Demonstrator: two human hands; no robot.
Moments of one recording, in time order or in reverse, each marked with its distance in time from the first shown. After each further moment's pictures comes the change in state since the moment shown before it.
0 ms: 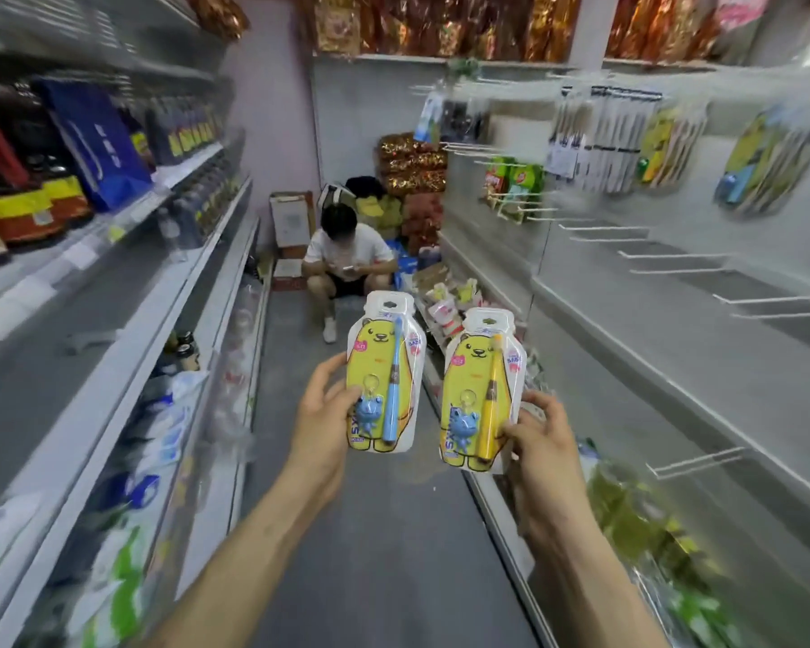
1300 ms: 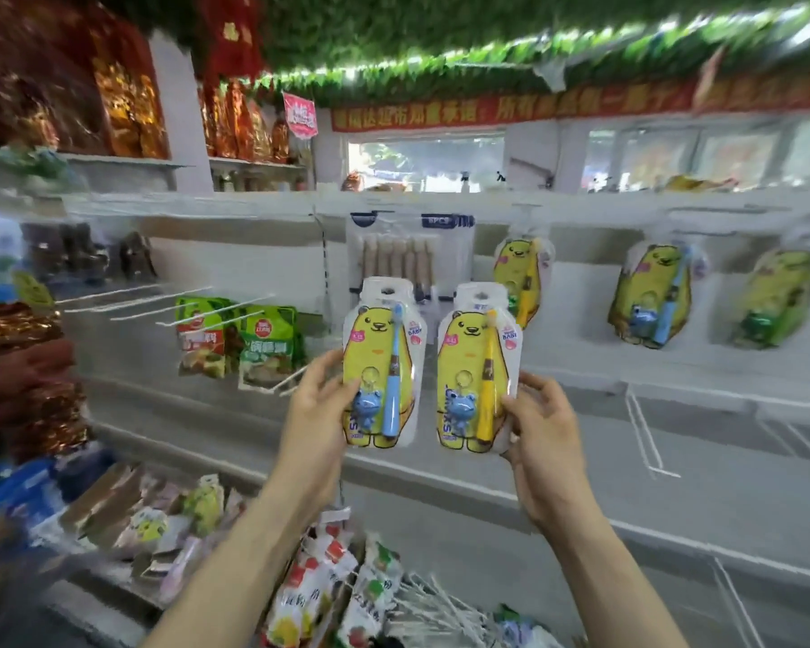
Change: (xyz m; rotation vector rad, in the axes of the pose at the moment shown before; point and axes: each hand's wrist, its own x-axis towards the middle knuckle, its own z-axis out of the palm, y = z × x) left_hand 0.698 0.031 0.370 -0.122 -0.979 -0.091; right_hand 0.588 -0.164 0.101 0.018 0.831 -0.601
